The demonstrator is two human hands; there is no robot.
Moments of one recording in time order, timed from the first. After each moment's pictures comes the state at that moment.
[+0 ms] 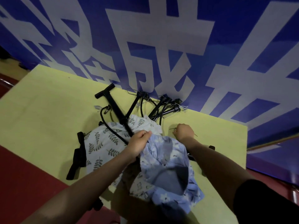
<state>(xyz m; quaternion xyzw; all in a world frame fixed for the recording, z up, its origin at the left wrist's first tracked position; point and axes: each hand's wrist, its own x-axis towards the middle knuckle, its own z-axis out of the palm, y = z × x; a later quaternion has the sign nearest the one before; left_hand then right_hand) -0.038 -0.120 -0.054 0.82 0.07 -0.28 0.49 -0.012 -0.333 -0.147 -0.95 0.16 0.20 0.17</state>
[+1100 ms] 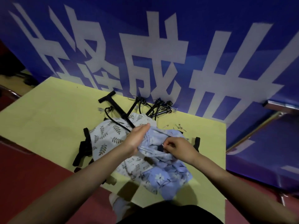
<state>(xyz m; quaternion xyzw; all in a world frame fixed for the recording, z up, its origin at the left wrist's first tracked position) -0.128 -0.108 0.026 0.71 0.07 -0.26 0.65 -0.184 -0.297 -0.010 -0.93 -0.03 0.12 0.35</state>
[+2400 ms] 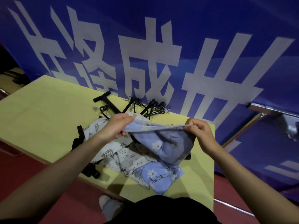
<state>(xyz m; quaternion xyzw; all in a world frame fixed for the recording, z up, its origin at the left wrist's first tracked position) -0.124 -0.067 0.065 0.80 -0.05 -0.20 0.56 -0.215 -0.348 0.048 -0.77 -0.03 -0.10 0.63</state>
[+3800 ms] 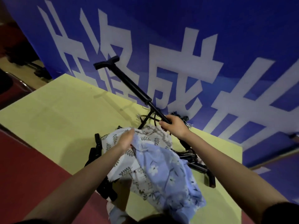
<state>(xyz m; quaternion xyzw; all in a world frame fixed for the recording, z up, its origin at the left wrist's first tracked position) -0.027 -0.014 -0.027 0.75 0.18 -0.25 0.58 -0.026 -0.234 0.025 -0.89 0.02 0.09 0.44</state>
